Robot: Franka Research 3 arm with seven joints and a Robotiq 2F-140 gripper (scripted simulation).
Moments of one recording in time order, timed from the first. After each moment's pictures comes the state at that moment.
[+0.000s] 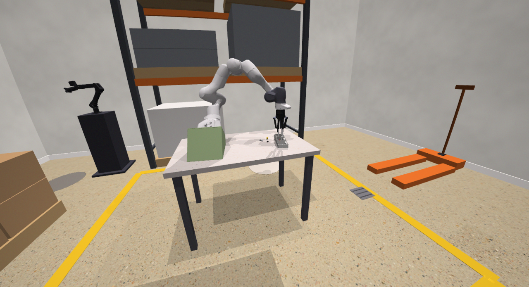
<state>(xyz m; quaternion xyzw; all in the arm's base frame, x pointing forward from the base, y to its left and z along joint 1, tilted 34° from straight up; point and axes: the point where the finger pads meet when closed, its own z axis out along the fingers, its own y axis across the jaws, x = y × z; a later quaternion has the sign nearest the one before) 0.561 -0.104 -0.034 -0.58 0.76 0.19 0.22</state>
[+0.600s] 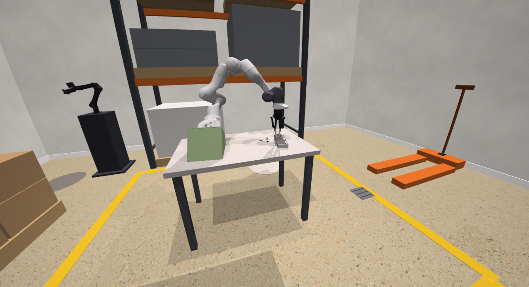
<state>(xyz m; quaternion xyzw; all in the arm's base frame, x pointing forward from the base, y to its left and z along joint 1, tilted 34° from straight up) 0.545 -0.083 -0.021 -0.61 0.74 0.19 0.22</state>
